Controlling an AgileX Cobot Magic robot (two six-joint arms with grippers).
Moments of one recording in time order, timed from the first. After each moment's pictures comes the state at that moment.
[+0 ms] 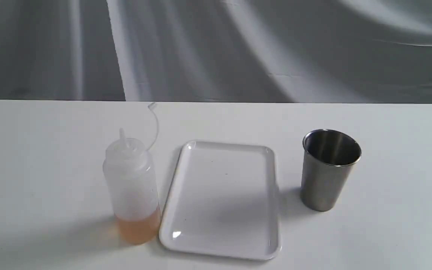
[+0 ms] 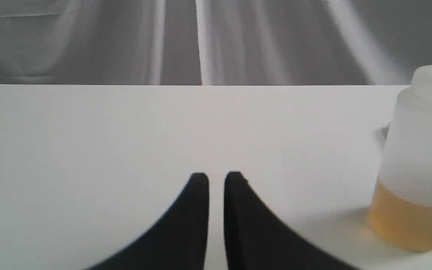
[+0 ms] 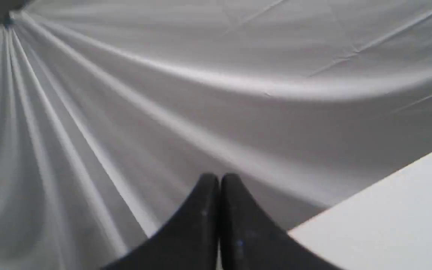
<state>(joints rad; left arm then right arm) 0.06 0.00 0.00 -0.03 0.27 0.04 -0.13 0.01 0.00 0.41 -0.16 0.26</state>
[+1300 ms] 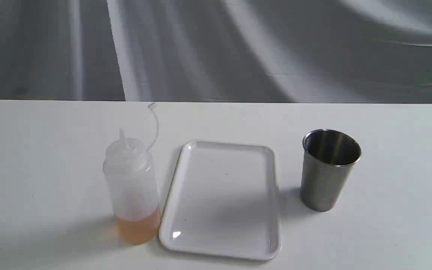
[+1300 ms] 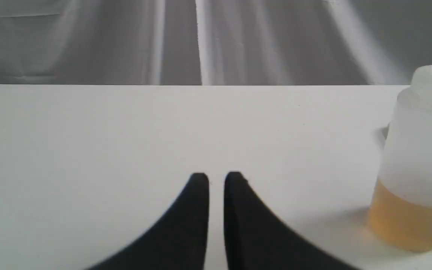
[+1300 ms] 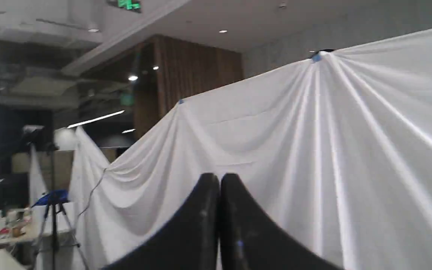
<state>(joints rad) 0.06 0.00 0.00 -0.03 0.27 0.04 0.10 0.35 -1.01 1.07 0.52 -0.73</state>
